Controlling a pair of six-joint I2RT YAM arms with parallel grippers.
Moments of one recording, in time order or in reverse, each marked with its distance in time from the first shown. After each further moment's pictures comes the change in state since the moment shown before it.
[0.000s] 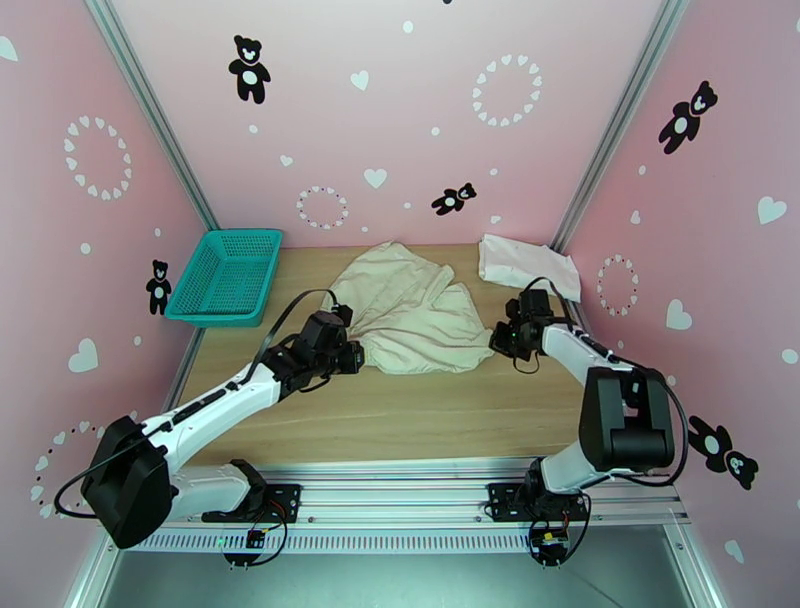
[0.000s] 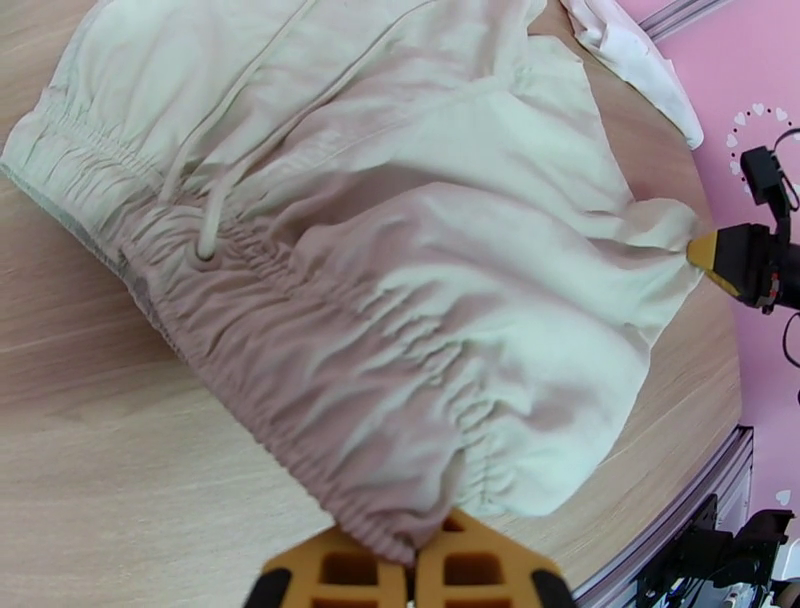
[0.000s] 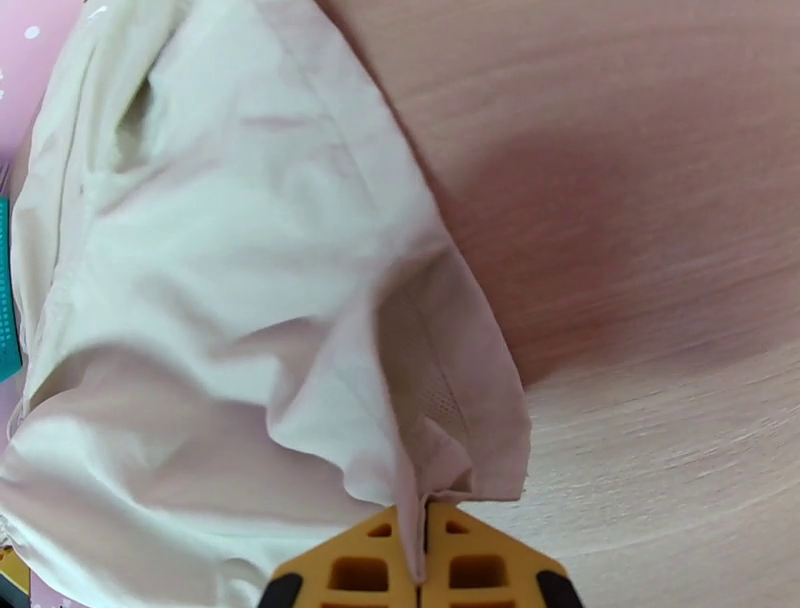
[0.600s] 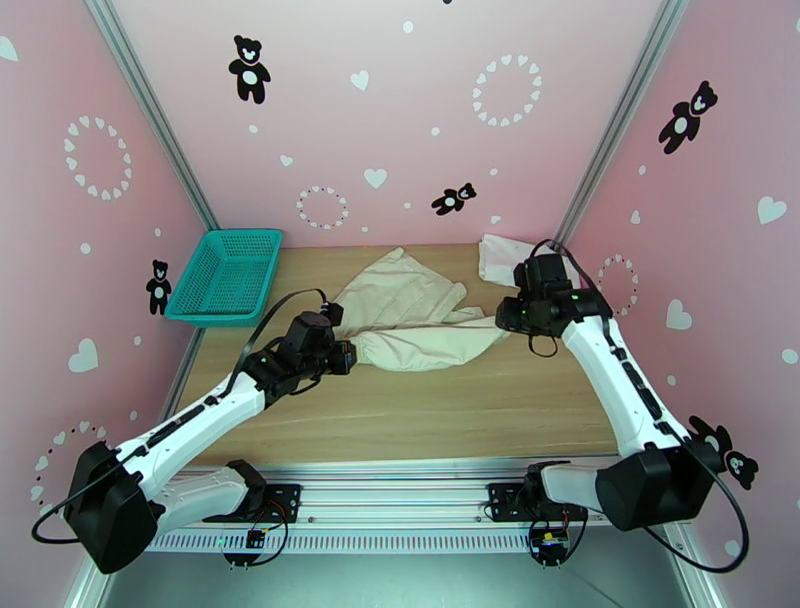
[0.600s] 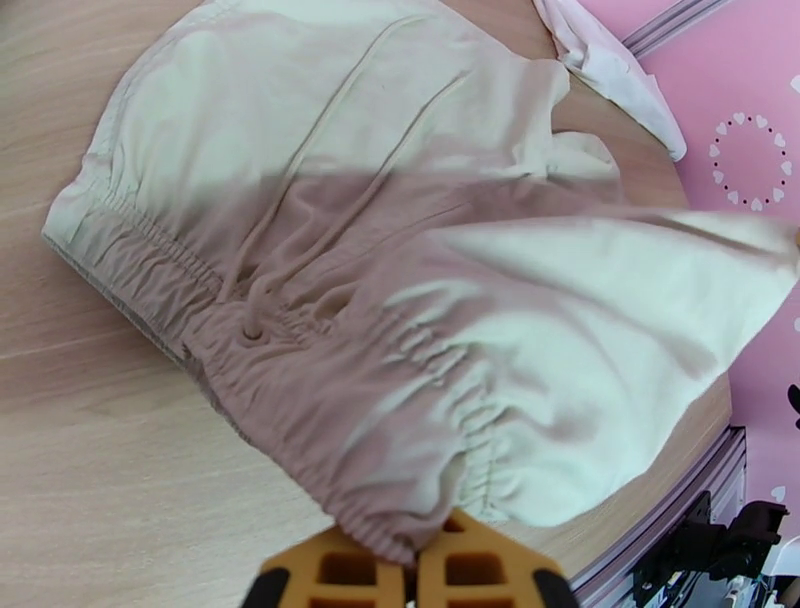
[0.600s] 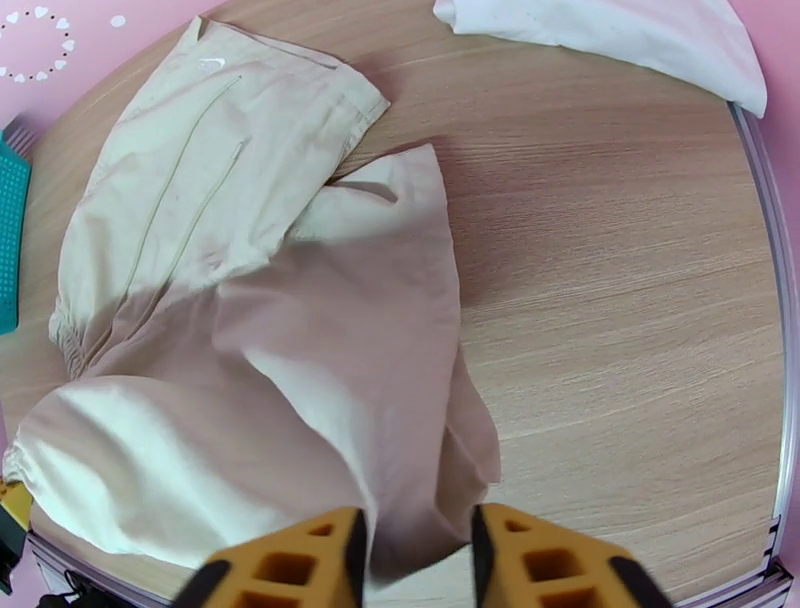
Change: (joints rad) left arm 0.019 -0.092 -0.028 -0.036 0.017 0.024; right arm 0.092 -0.110 0.327 -0.410 0.206 -0.050
